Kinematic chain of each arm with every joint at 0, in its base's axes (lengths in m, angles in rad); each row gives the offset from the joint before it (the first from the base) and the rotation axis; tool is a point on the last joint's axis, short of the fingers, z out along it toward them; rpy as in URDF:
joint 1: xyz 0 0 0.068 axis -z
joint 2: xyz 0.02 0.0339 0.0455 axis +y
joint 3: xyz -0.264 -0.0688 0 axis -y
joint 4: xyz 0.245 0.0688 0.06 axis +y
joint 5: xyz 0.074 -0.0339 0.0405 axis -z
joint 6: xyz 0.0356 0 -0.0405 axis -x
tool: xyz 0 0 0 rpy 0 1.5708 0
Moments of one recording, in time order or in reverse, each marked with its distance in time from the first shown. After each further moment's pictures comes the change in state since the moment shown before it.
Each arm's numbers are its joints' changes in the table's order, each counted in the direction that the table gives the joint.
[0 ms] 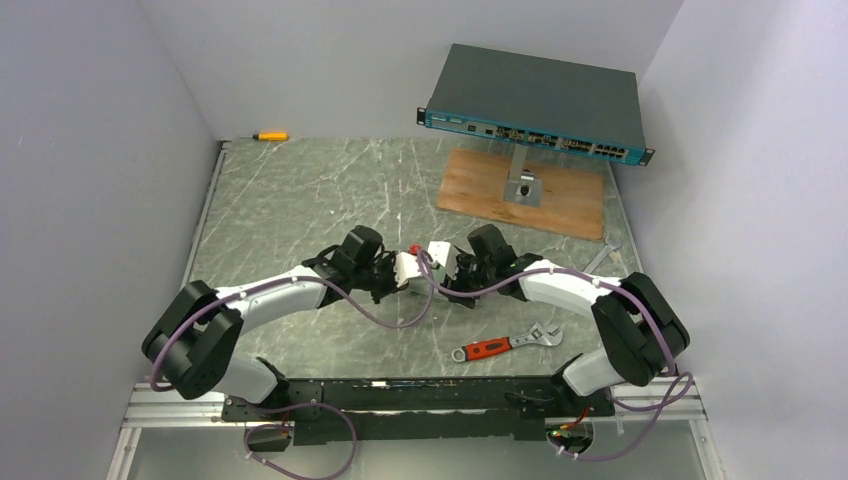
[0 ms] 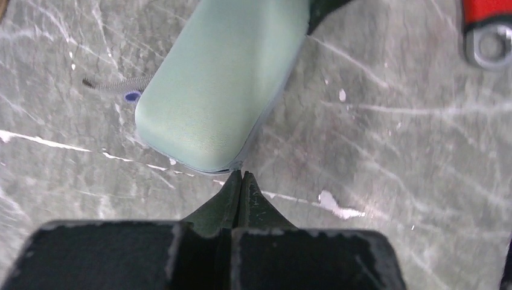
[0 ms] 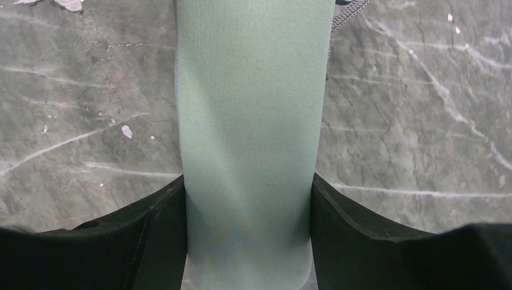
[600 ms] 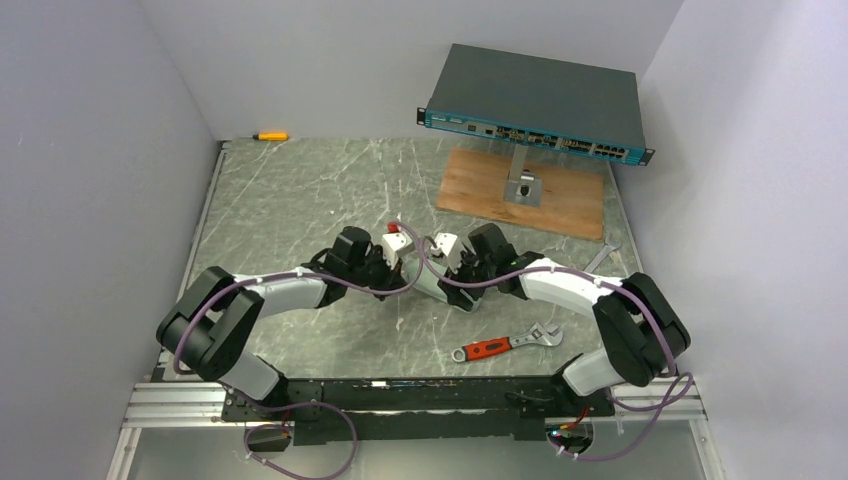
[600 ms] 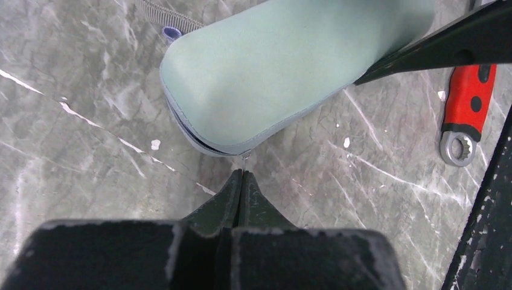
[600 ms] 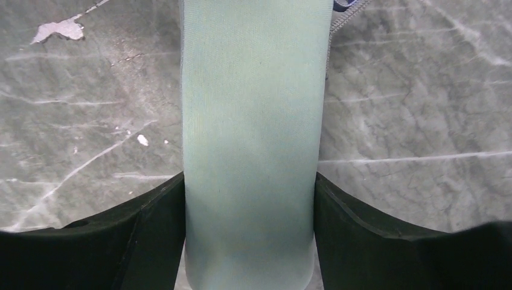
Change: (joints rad) left arm -0.097 0.101 -0.100 -0.319 0.047 0.513; right arm 0.008 -0.005 0.006 0.018 0.039 -0.235
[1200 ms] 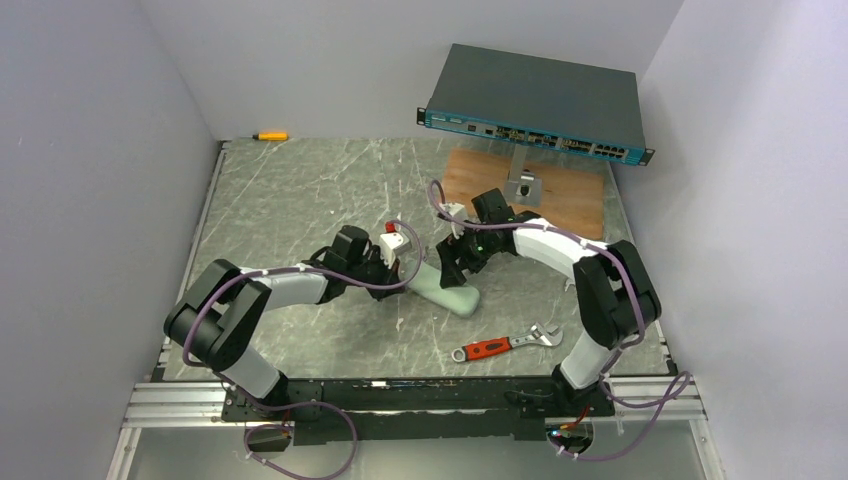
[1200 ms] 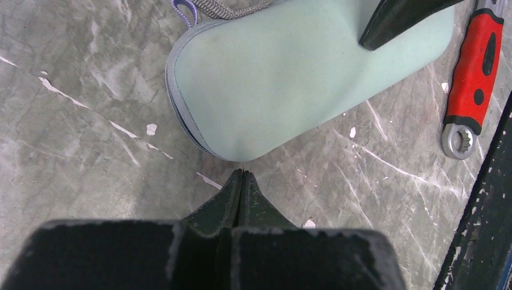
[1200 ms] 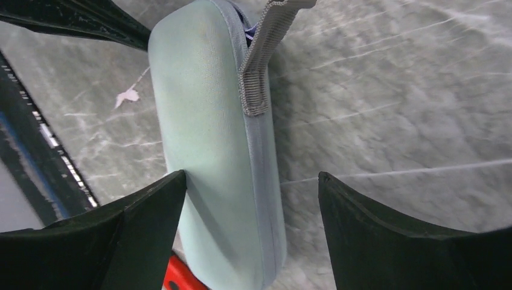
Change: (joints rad) left arm -0.041 0.059 0.010 0.013 0.063 0.021; right arm 0.144 0.201 0.317 0.283 -0.225 -0.205
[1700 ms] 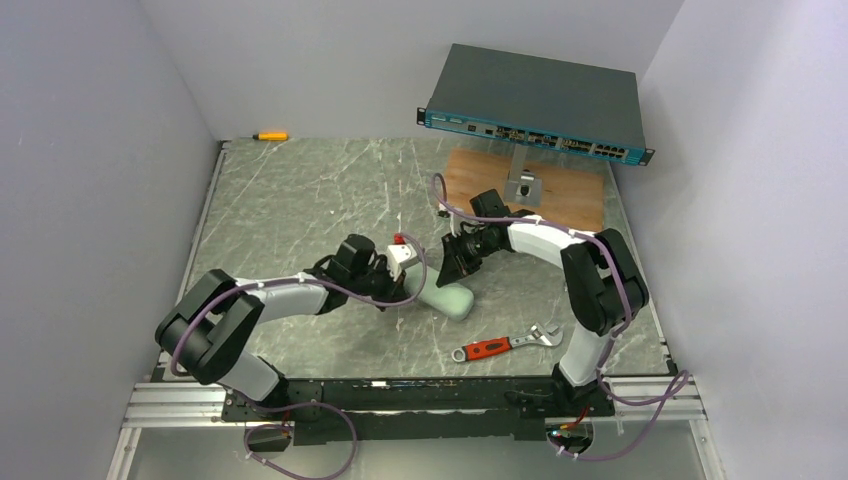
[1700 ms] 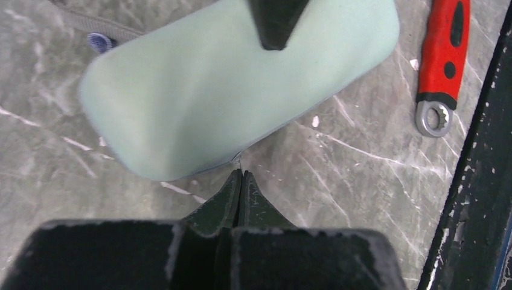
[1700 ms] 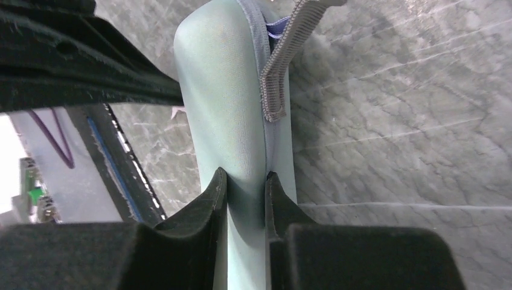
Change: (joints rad) left arm 0.074 -0.063 -0.038 0.000 -0.009 -0.041; right arm 0.018 0.108 0.031 -0.006 -0.190 -0.141
